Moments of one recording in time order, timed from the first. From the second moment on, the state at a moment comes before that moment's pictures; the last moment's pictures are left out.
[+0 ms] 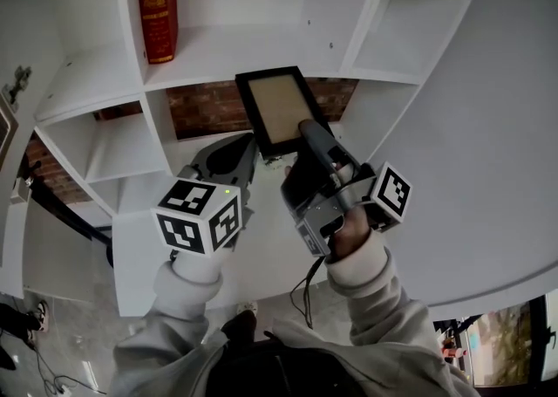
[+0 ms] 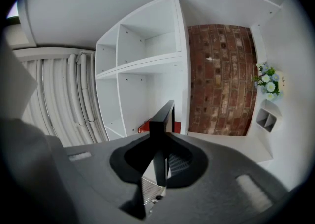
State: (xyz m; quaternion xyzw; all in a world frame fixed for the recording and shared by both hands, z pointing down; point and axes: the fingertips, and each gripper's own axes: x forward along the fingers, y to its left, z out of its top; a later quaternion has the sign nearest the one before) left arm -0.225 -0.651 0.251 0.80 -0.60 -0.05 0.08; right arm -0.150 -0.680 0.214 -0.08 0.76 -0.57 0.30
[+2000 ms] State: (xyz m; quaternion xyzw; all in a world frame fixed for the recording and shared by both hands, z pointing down) left arm -0.261 -0.731 0.238 0.79 -0.61 -0.04 0.06; right arm -0.218 -0.792 0.205 -0.15 0.72 -0.61 0.30
